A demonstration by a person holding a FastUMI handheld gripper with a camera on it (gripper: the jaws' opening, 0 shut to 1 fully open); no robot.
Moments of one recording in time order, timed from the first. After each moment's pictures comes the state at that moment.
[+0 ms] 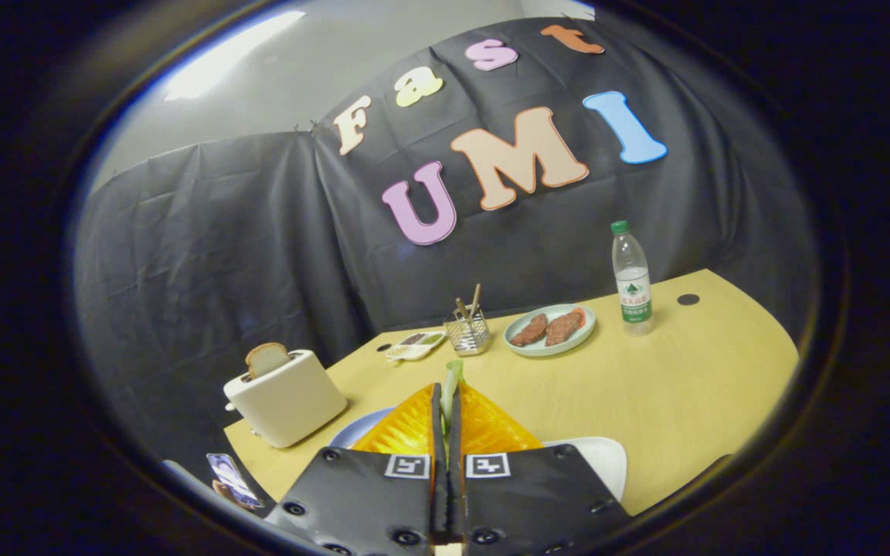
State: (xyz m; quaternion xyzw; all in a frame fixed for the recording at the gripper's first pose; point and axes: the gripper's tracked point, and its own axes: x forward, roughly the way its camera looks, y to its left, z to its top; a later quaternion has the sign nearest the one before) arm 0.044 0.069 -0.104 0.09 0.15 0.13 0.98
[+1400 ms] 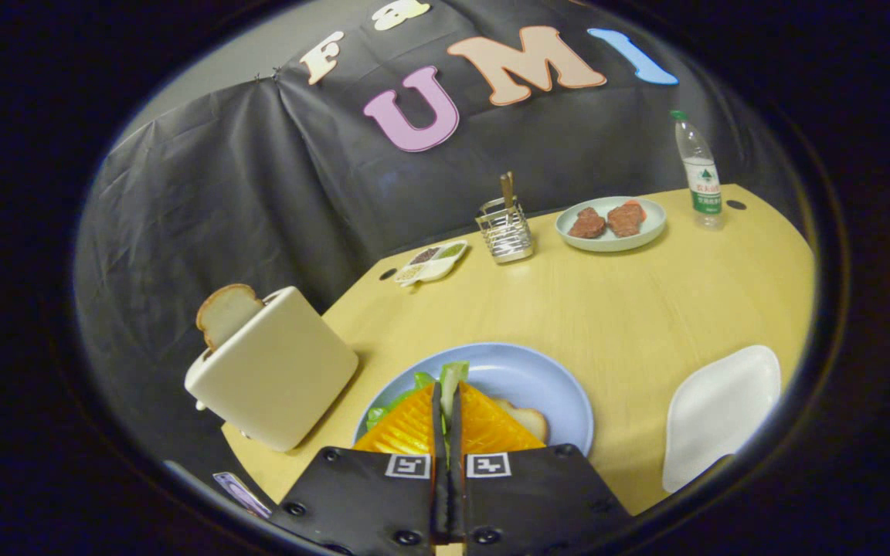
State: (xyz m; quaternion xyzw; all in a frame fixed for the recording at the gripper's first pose) arm 0.081 0.188 -0.242 0.10 0.31 0.09 0.94
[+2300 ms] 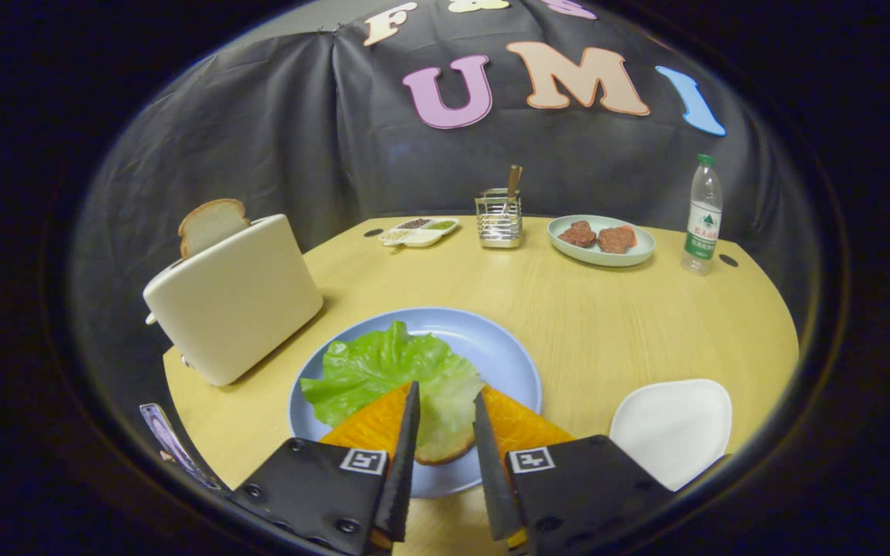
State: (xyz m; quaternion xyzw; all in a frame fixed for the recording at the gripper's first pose) arm 0.057 0.162 -0.260 -0.04 0.32 0.11 0.94
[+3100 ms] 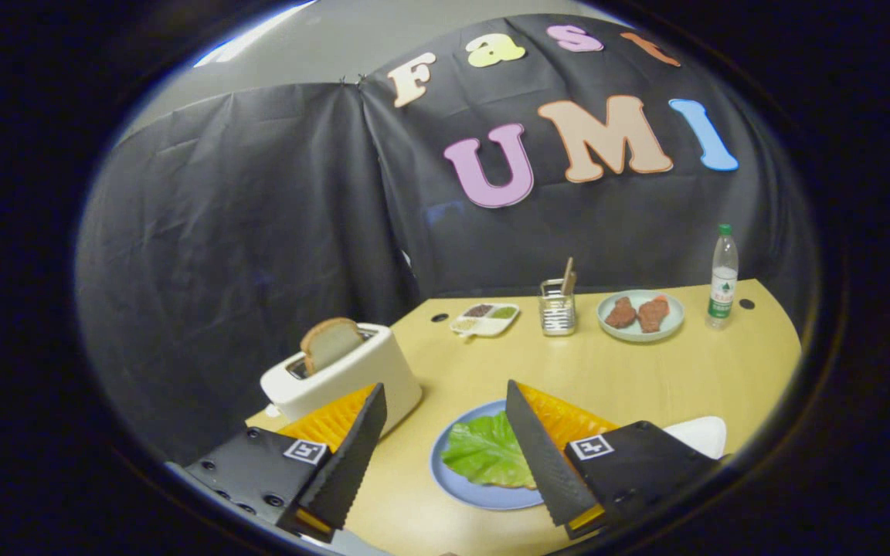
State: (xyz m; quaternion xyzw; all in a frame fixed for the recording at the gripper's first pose) arm 0.041 0.272 -0.100 0.06 0.21 0.18 0.96
